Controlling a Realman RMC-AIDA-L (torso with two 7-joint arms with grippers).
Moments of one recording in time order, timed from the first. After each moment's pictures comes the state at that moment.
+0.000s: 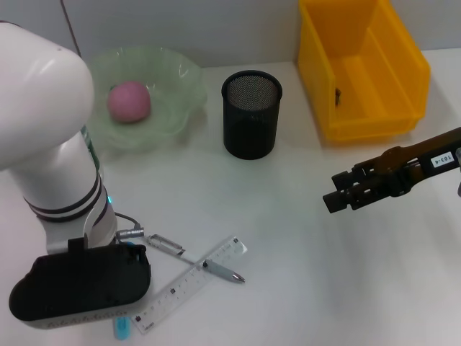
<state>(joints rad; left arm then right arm) -0.74 -2.08 1.84 1.22 2.68 1.64 -0.73 0.68 1.93 -0.72 -0.78 -2.26 -1.82 1.98</state>
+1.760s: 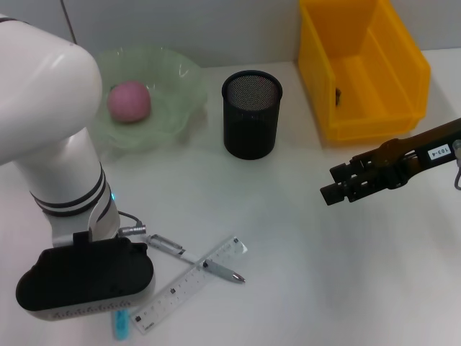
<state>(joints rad) -0.79 -2.08 1.83 1.12 2.66 1.60 -0.71 0.70 1.93 -0.72 -0.78 -2.26 -1.81 1.98</state>
